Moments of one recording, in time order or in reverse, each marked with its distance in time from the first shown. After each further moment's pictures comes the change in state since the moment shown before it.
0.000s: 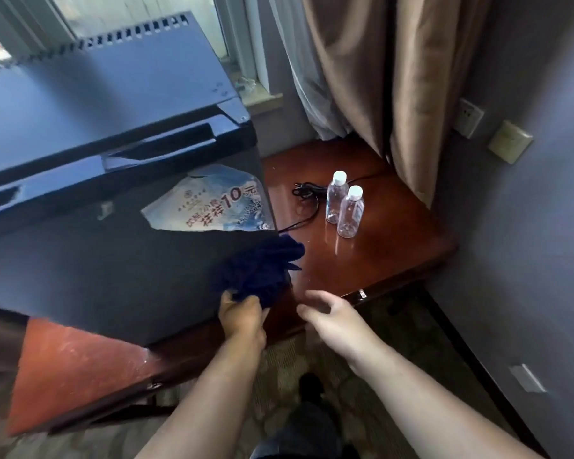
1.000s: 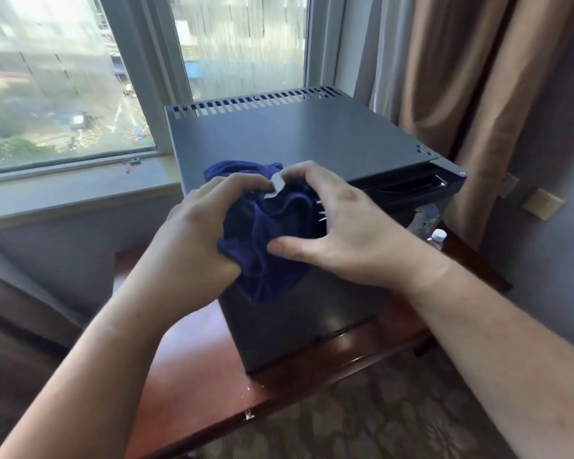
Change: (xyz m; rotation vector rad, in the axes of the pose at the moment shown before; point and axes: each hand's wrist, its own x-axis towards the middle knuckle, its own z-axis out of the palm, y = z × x) left_hand 0.022 0.335 -0.277 0.831 -0.558 1.415; right_hand -0.106 -0.287 0.231 -0.661 0.139 -0.979
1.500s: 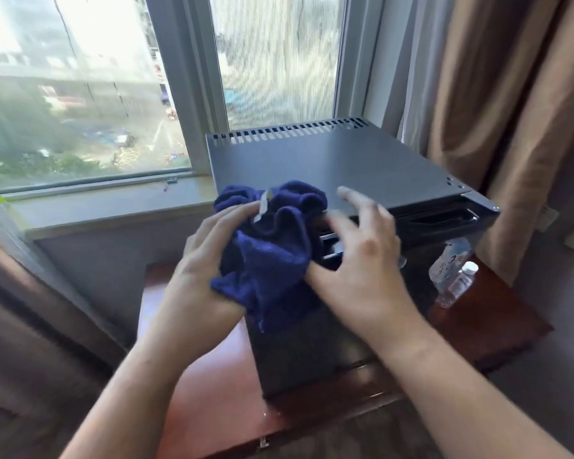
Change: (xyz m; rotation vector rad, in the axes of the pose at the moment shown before) left_hand -0.028 -0.023 0.000 -0.253 0.192 -0.029; right_hand 0.000 -0.005 0.051 -0.188 0.404 0.174
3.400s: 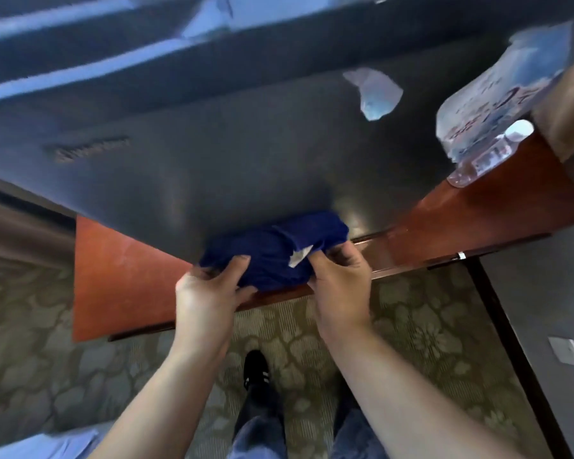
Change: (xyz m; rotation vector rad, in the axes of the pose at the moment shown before) left_hand -0.129 -0.097 0.222 -0.545 0.503 -1.181; right_hand -0.136 0.207 0.130 1.178 -0.013 1.080
